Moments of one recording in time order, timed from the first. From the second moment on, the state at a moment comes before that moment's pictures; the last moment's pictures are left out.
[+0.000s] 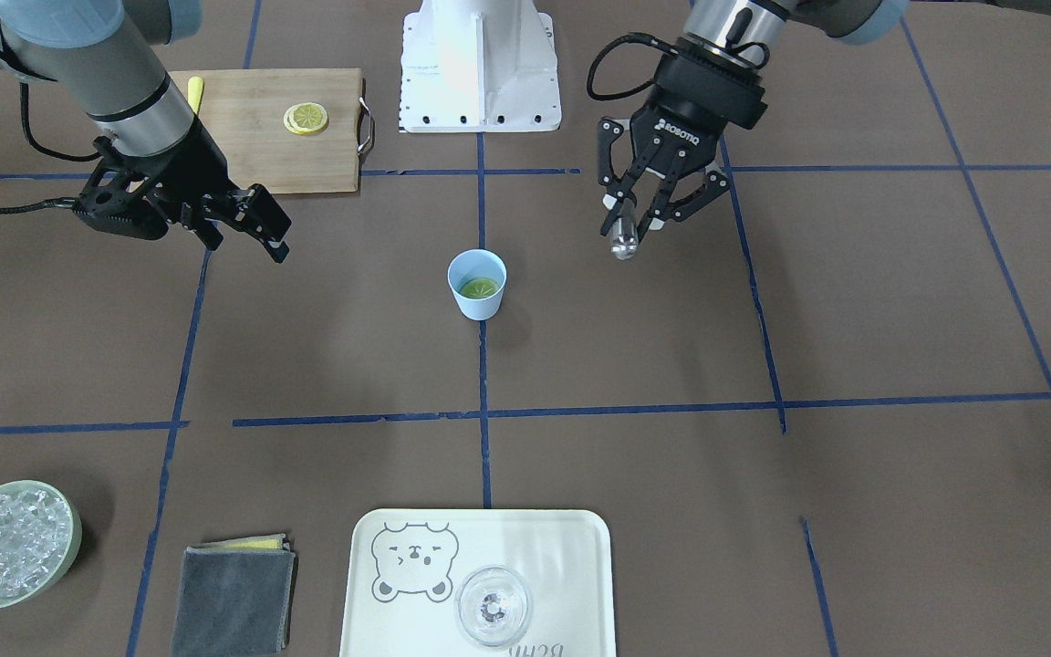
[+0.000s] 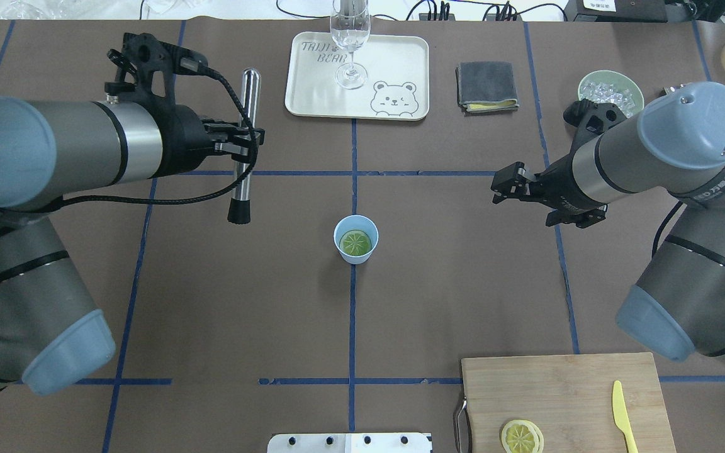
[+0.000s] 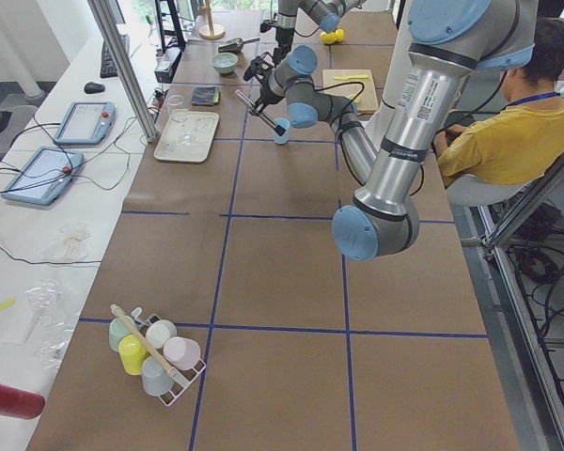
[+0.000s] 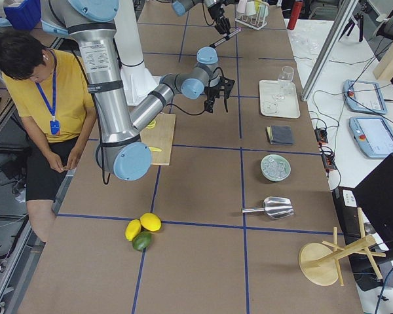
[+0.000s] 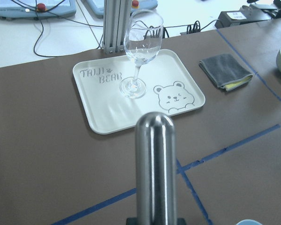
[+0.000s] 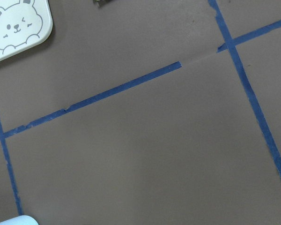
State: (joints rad) left arm -0.62 -2.03 -2.05 -1.99 -1.58 -0.88; right arm 0.74 -1.32 2.03 -1.40 2.01 1.47
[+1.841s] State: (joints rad) left arm -0.29 -2.17 -1.67 -2.52 -0.84 -0.82; right arm 0.90 -1.47 2.08 -1.40 2.12 1.27
